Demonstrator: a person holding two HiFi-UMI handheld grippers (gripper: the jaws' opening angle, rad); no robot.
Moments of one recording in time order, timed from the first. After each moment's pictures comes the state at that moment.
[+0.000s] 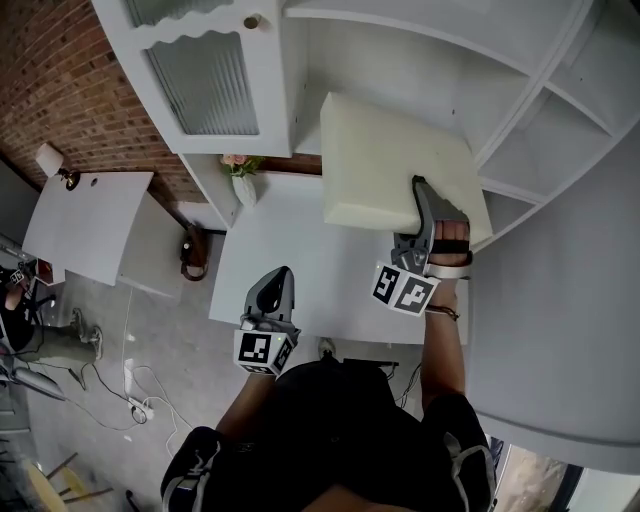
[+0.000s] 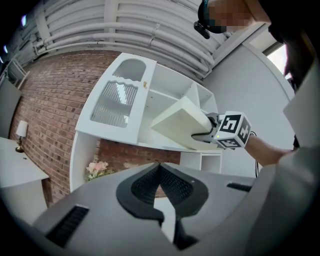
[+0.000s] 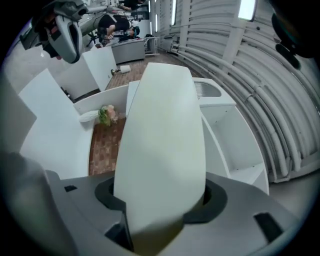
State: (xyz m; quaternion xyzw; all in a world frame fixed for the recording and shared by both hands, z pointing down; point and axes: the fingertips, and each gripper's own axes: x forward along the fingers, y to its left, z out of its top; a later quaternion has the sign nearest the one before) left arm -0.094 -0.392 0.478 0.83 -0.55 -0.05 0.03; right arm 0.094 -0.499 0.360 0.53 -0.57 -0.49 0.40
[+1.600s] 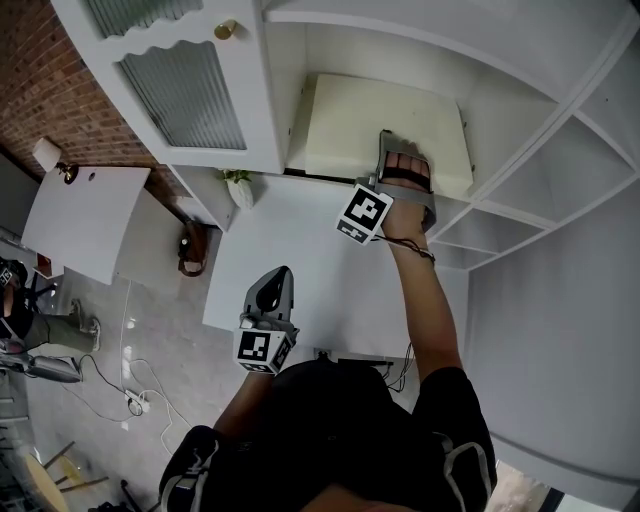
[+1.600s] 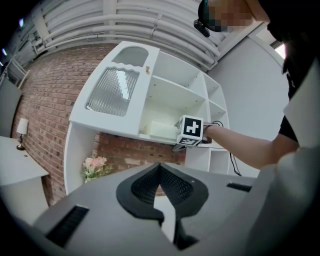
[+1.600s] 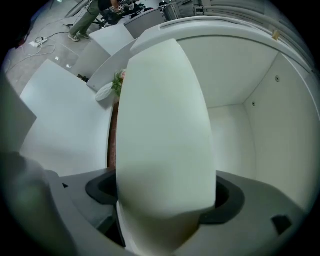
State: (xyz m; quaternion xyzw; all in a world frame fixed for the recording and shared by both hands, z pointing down) left arm -0.079 -0.454 0.498 0.82 -0.57 -0.03 0.05; right arm 0.071 -0.690 0.447 0.44 -0.56 -0.38 0.59
